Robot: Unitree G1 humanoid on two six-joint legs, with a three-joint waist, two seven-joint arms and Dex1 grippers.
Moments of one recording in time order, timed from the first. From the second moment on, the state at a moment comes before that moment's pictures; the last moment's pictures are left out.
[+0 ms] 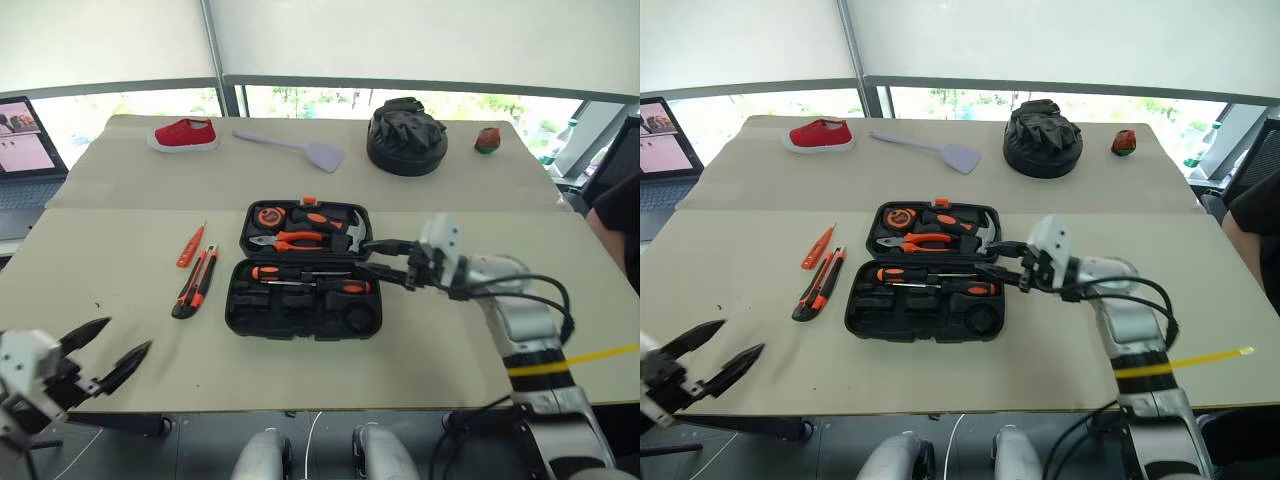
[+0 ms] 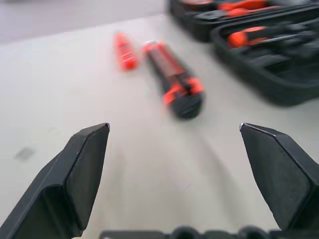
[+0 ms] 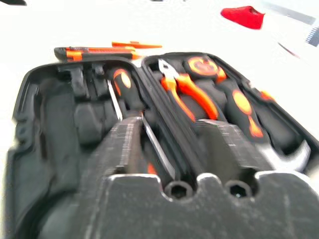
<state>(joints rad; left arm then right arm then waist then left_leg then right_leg) 0.49 0.58 0.77 -0.12 -0.60 0.14 -0.89 -0.36 -0.49 -0.03 0.02 0.29 0.08 1.08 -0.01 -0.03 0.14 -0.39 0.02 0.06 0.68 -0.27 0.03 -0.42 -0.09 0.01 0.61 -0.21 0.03</state>
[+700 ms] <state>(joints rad) -0.58 0.90 0.25 0.28 -0.55 0.91 -0.57 -0.36 -0.48 -0.05 -0.07 0.41 -0.05 1.05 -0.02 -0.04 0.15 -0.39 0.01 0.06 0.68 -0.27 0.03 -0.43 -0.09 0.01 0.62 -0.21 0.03</state>
